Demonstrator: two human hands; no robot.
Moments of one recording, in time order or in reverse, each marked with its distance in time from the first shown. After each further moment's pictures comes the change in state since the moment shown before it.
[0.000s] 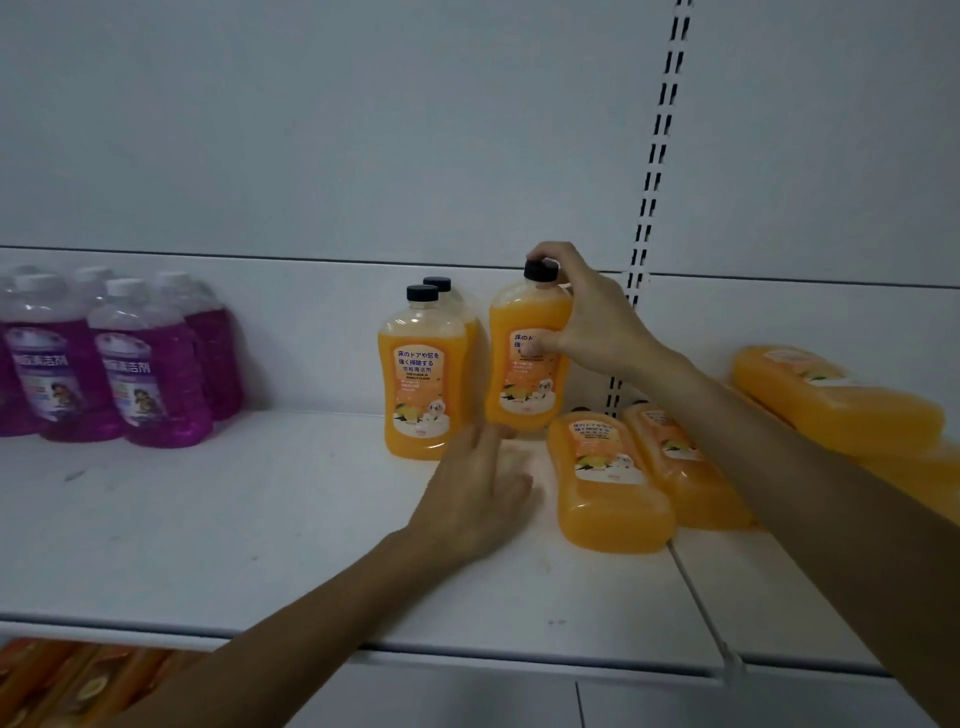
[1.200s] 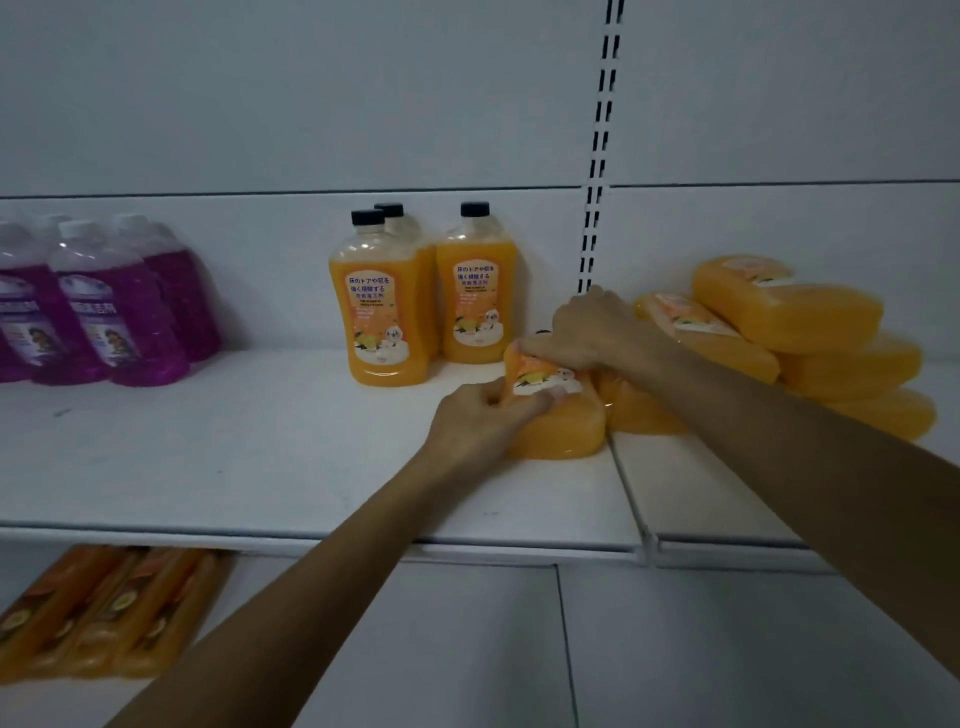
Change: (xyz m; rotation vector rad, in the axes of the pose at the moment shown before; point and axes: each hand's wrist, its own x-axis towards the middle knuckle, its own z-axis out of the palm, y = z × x) left_hand -0.015 0.054 0.025 -0.422 -0.156 -0.381; right_hand -0.058 0.035 0.003 -0.770 -0.515 0.370
